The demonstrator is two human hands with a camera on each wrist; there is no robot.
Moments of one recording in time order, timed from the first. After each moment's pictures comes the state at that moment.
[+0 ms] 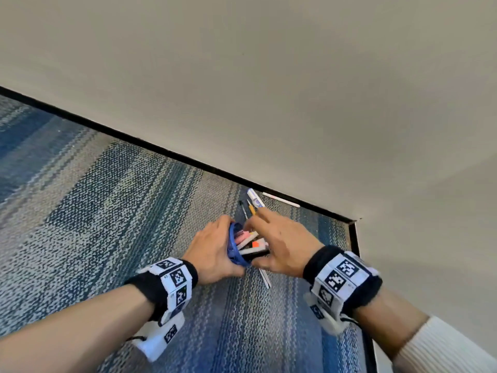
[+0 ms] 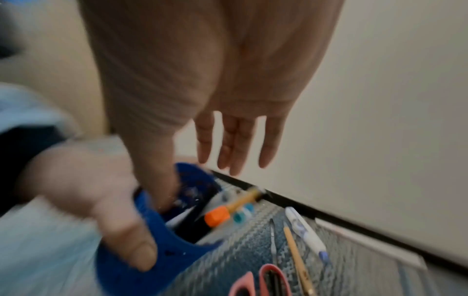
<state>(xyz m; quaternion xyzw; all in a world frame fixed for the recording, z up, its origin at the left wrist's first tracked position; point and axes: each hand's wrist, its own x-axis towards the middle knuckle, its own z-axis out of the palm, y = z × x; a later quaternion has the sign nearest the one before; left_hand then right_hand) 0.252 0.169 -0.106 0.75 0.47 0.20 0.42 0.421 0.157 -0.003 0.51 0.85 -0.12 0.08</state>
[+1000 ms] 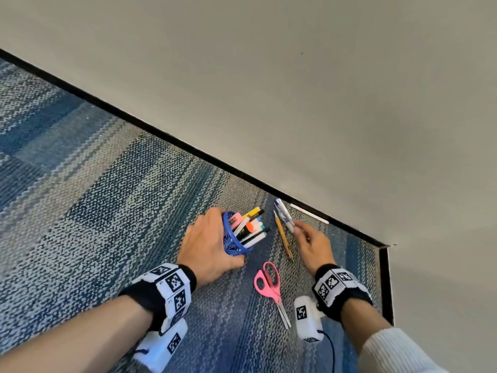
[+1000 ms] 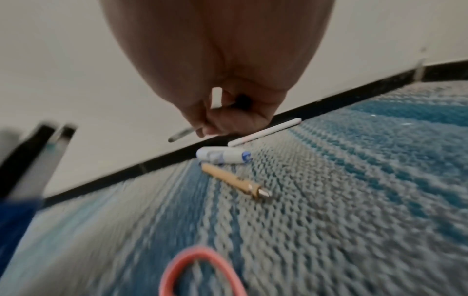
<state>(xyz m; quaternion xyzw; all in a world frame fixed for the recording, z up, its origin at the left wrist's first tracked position) 0.216 0.198 -0.131 0.67 0.59 0.25 0.38 0.473 0.213 -0.119 0.76 0.58 -0.24 -0.16</state>
